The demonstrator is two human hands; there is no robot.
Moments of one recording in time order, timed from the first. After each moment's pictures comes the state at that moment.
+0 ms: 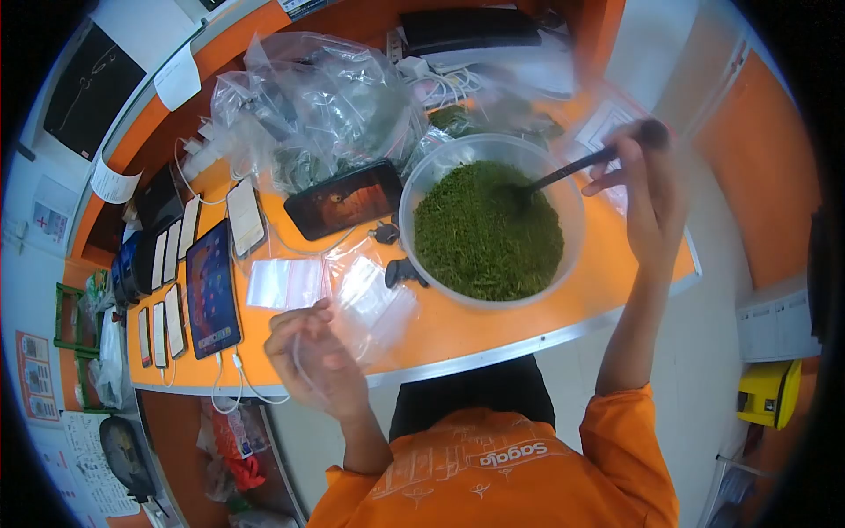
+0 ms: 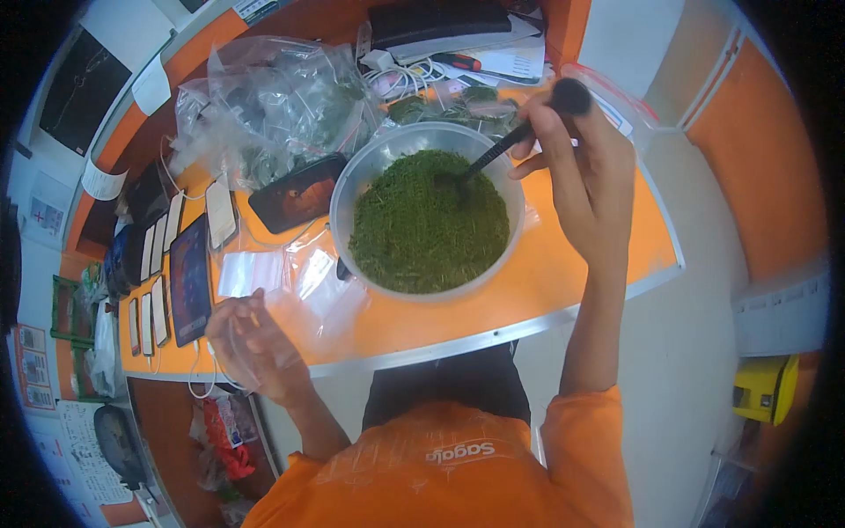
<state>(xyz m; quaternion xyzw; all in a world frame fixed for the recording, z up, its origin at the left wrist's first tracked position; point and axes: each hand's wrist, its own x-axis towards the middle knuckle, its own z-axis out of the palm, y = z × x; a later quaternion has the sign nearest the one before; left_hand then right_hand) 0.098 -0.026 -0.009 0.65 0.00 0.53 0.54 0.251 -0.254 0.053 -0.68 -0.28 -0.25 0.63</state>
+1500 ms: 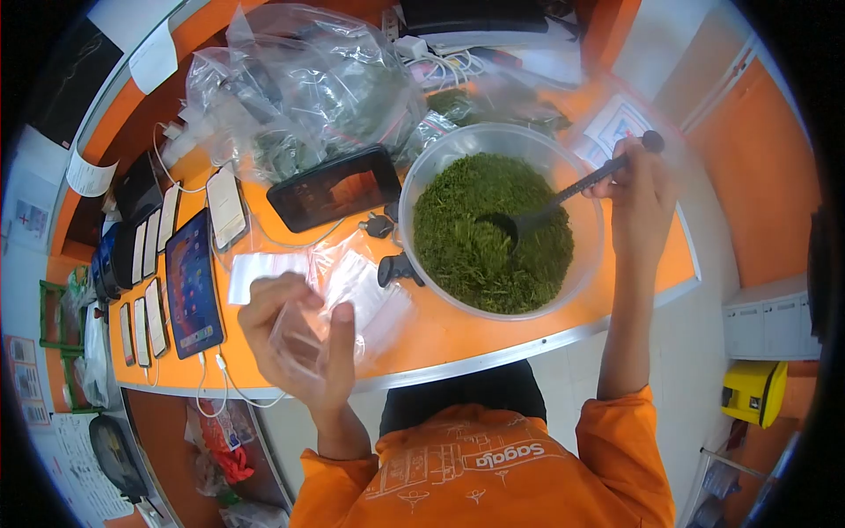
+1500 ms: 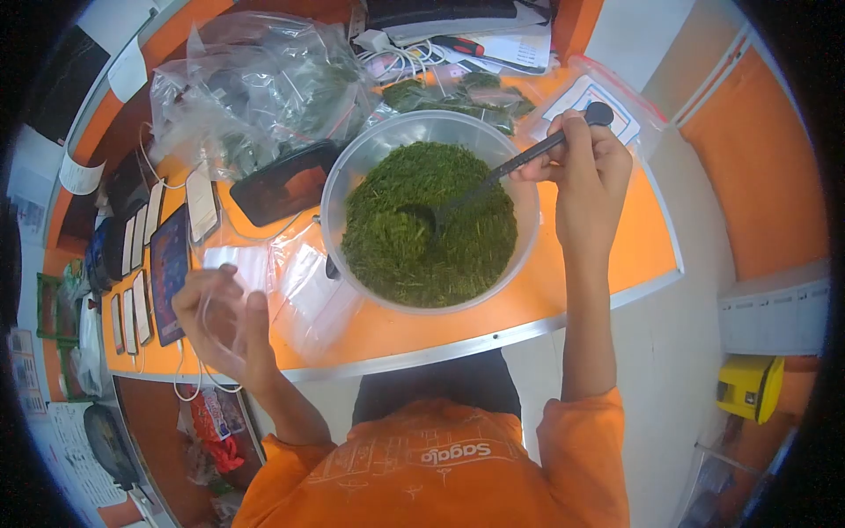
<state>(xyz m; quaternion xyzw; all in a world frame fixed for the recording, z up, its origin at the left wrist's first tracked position) 0.121 -0.005 0.011 0.75 -0.04 0.47 0.45 0.269 -0.247 0.024 -0.65 -0.07 -0.15 0.74</state>
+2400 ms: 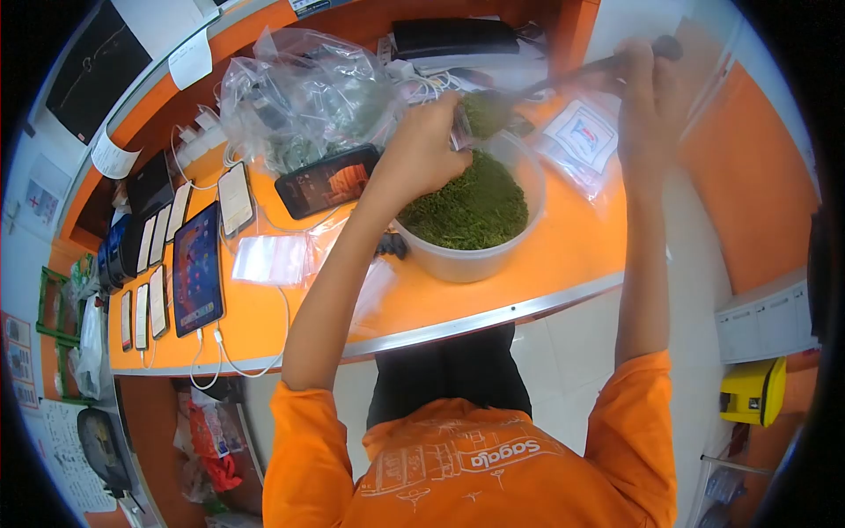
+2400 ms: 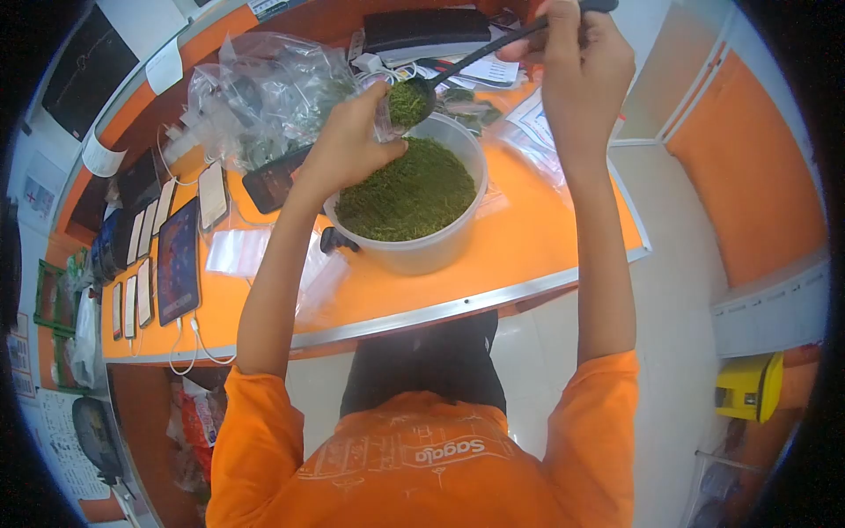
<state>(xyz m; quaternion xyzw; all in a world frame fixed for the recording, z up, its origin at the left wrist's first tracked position) 0.241 -0.062 0.060 0.92 -0.17 0.18 0.30 0.265 -0.264 0.109 -0.68 -0.19 -0.41 0.58</state>
